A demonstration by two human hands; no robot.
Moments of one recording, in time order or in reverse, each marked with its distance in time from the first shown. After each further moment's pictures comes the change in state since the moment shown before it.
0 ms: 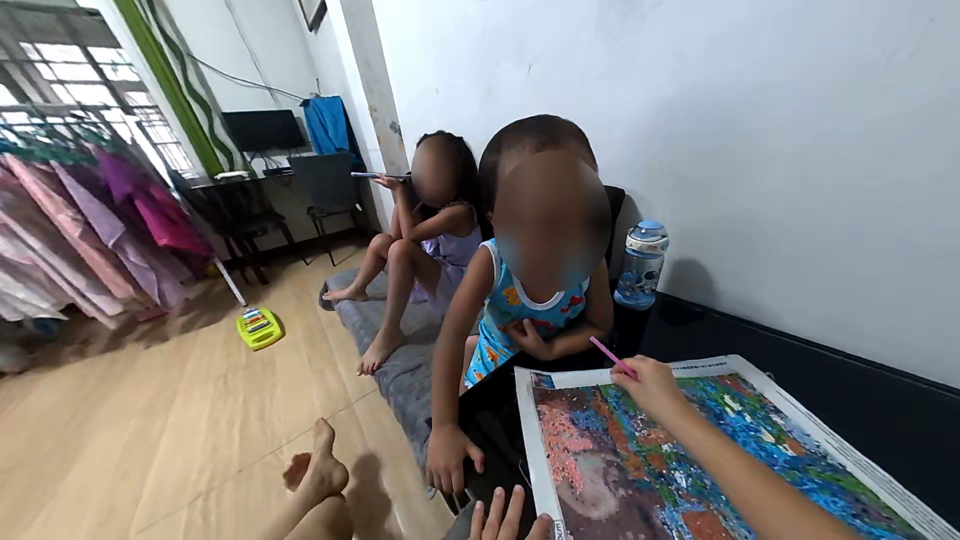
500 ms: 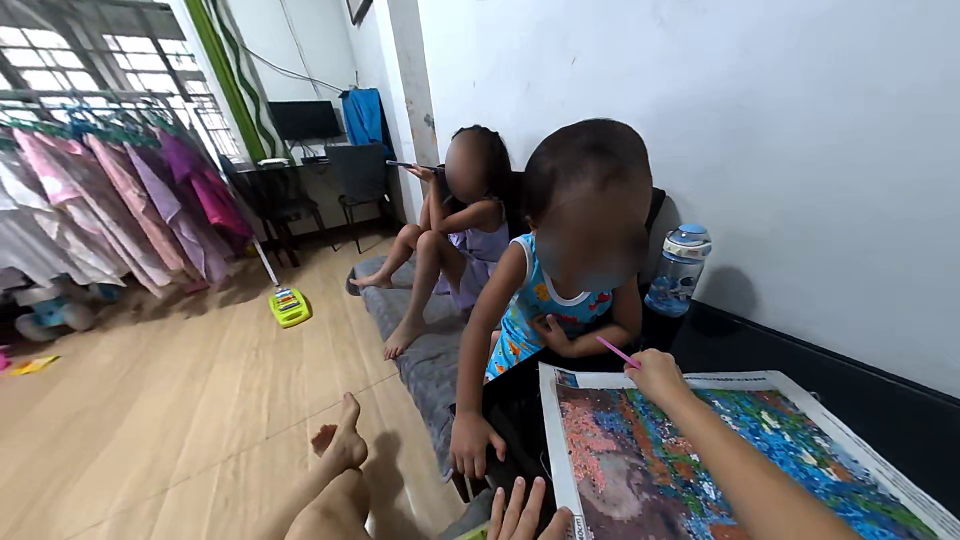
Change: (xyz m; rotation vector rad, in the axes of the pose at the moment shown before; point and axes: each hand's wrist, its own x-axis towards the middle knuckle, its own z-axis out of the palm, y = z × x) left_hand 0.000 0.005 0.001 0.010 0.035 -0.018; right_hand 0.039 -0.016 0.015 -0.207 -0.108 0.115
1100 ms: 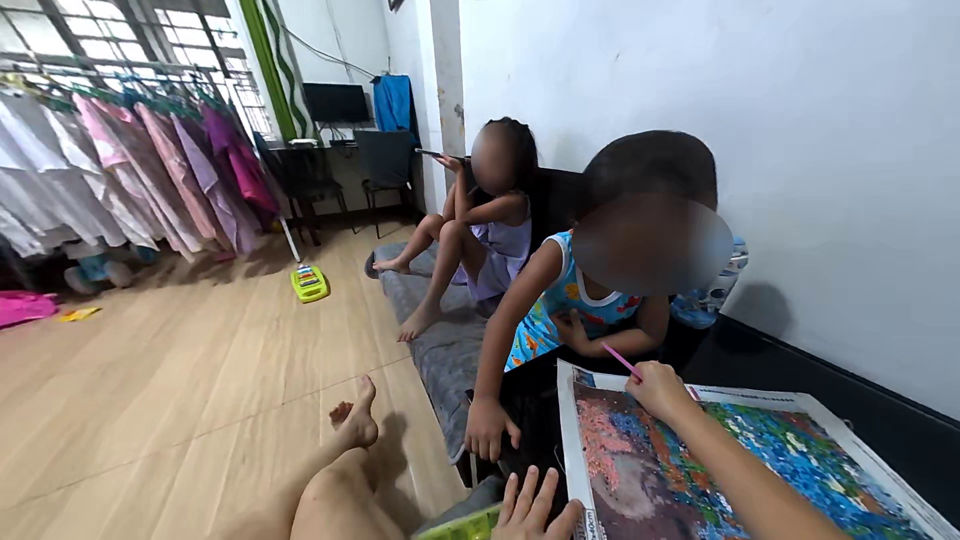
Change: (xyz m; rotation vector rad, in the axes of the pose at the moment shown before) left_hand -0.001 0.000 0.003 0.000 0.029 0.004; right_hand -0.021 -0.029 0.003 -0.104 -0.094 -0.070
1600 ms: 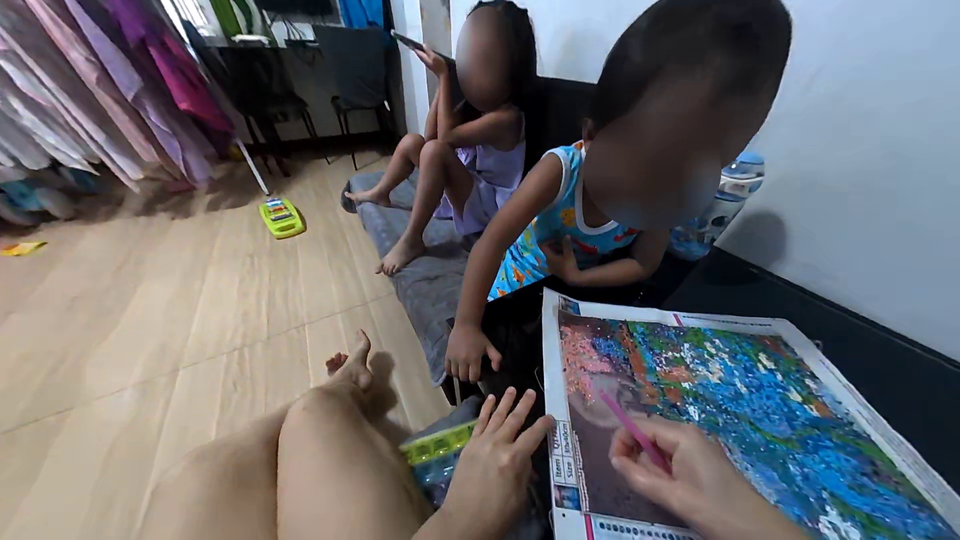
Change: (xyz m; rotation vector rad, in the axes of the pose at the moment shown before) left_hand -0.007 -0.014 0.010 0.008 0.109 0.077; right_hand -0.175 0.017 0.035 0.533 -0.100 -0.449
